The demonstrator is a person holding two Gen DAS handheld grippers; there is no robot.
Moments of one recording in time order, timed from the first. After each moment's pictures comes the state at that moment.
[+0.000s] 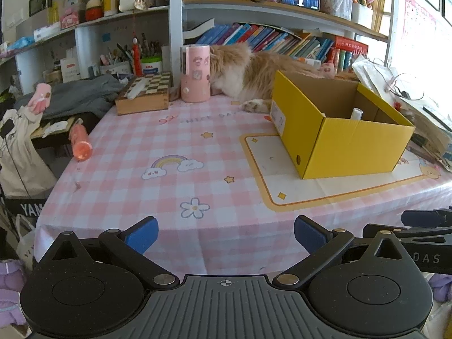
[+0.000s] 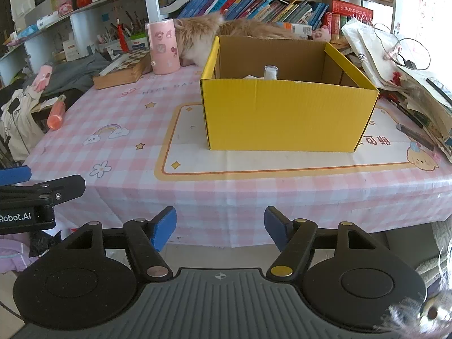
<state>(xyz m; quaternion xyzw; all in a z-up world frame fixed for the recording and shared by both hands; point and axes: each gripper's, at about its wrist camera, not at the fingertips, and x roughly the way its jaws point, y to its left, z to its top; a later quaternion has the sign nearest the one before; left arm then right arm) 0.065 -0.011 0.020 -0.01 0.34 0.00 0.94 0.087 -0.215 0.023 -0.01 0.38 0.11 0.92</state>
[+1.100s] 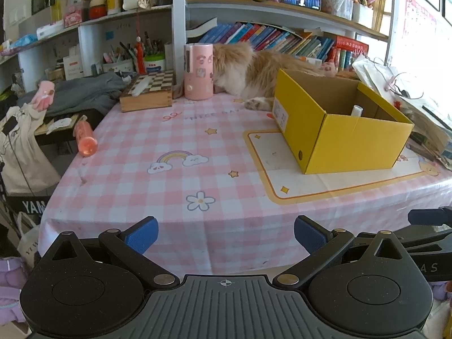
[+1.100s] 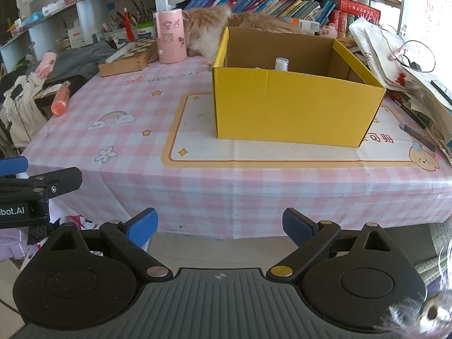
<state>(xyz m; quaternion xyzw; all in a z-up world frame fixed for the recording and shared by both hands) 0.055 -0.005 0.020 -0.01 0.34 0.00 0.94 0.081 -0.206 0.019 -0.03 0.39 0.11 0.91</state>
